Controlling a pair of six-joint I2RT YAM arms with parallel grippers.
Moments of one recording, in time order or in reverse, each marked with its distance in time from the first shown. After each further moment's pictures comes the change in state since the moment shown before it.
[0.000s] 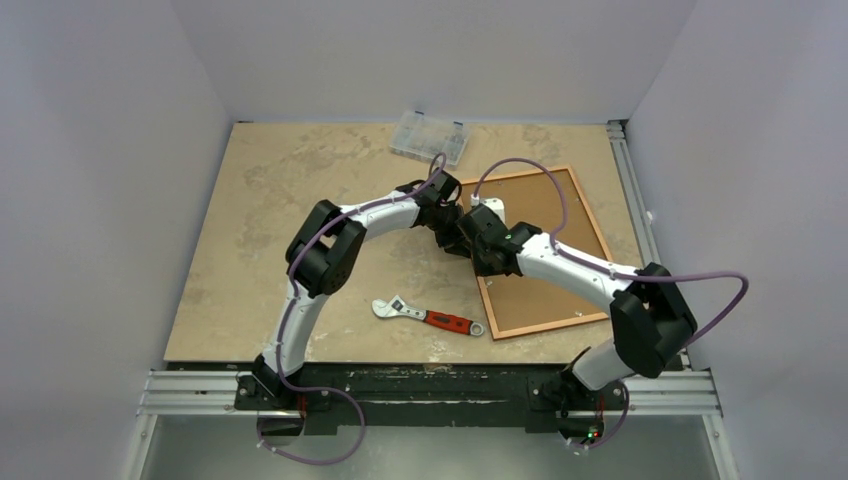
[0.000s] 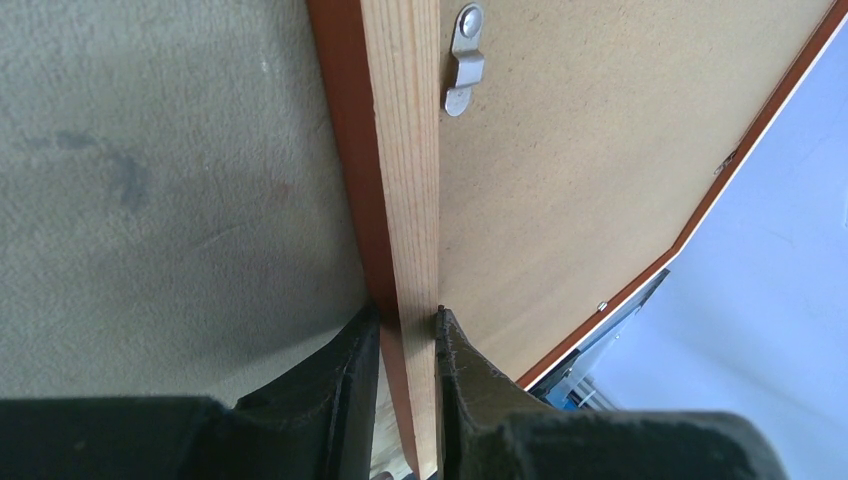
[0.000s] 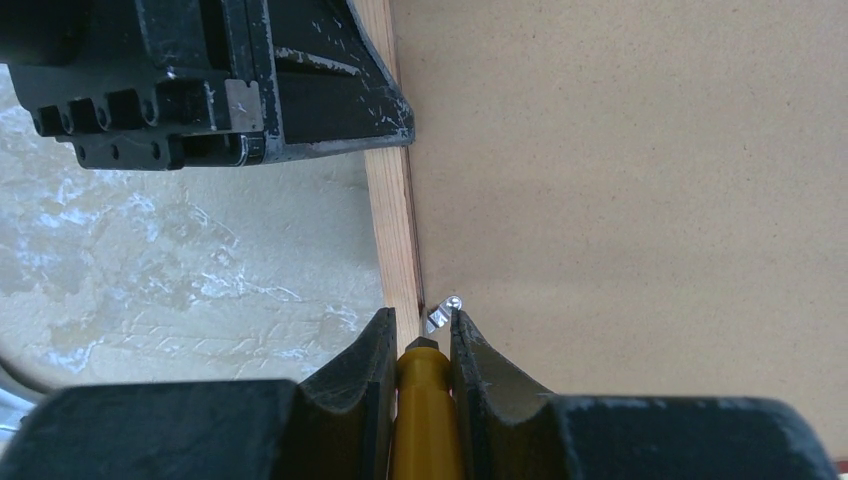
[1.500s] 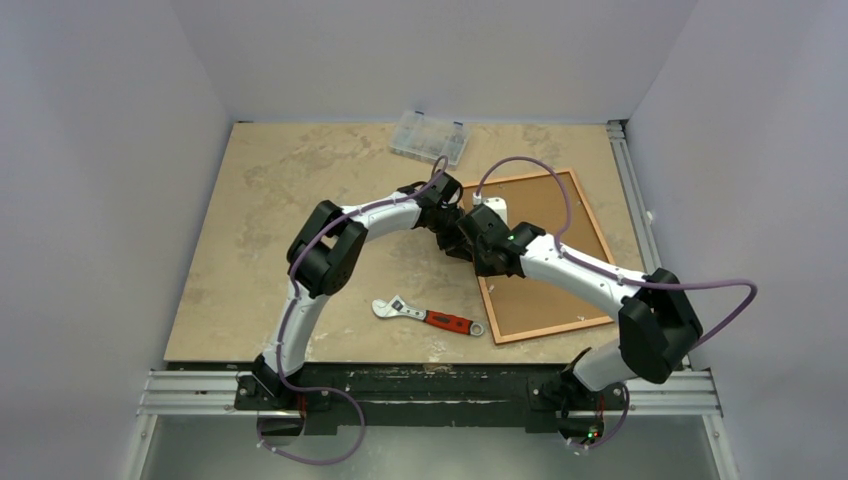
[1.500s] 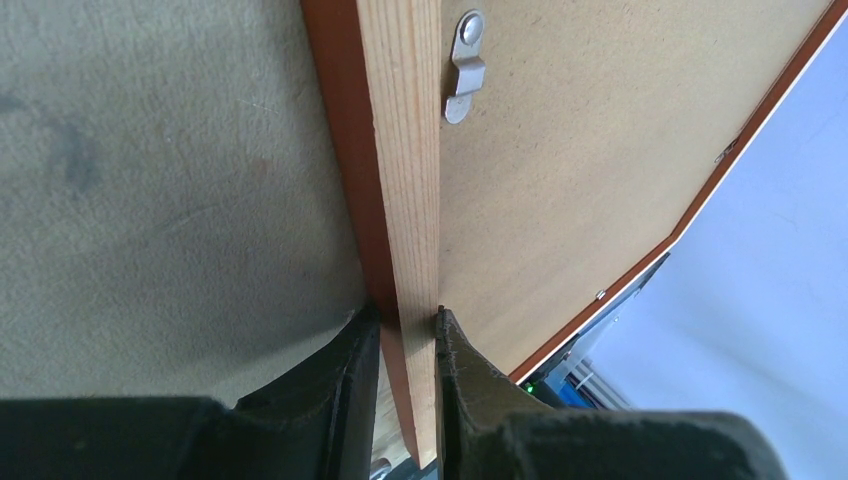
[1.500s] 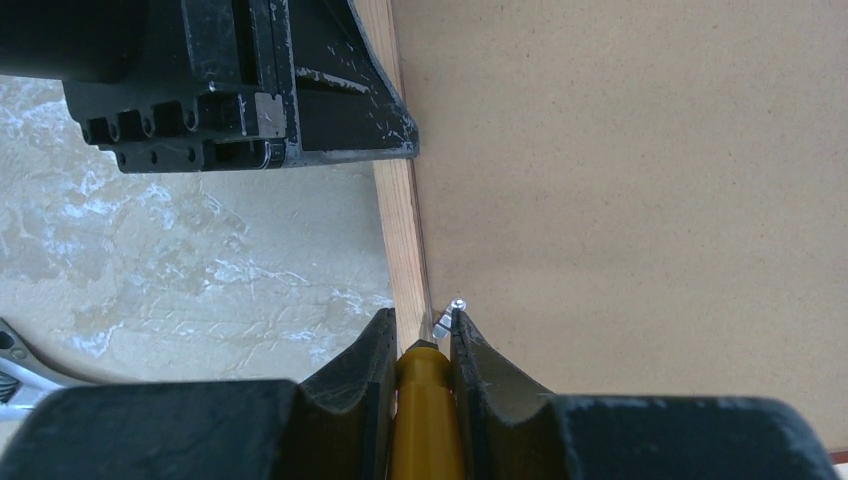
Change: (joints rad) left arm -0.007 0.005 0.000 -0.013 0.031 0.000; right arm 0.019 -0.021 0.024 -0.053 0.027 0.030
